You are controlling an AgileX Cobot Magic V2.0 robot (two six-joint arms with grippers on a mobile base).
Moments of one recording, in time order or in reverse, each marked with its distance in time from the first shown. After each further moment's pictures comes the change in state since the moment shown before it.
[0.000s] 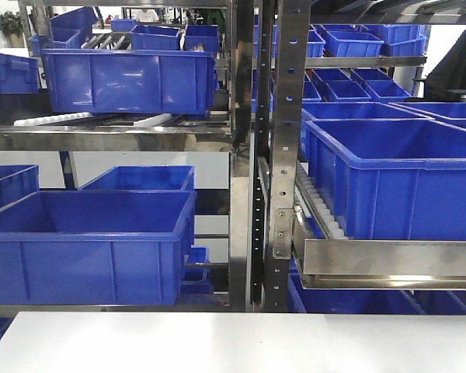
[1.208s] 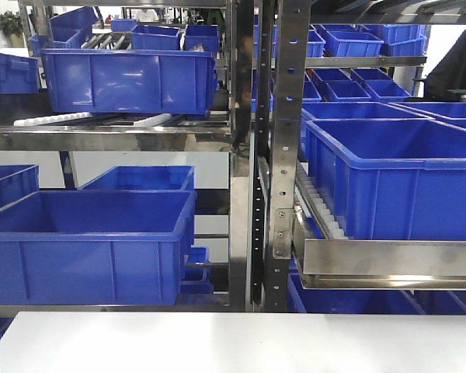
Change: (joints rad) left arm 0.000 0.000 0.000 0.000 -0.182 0.000; right arm 0.000 0.000 0.000 0.000 -0.144 0.000
